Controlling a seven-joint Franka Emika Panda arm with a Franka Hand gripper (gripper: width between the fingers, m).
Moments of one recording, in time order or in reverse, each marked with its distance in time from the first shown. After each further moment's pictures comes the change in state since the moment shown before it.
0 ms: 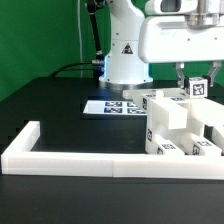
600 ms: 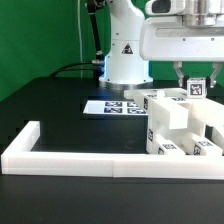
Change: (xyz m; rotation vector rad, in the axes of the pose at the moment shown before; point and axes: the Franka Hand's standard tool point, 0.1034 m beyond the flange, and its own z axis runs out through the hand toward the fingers) arm 0.000 -0.003 0.000 0.014 -0.003 0.513
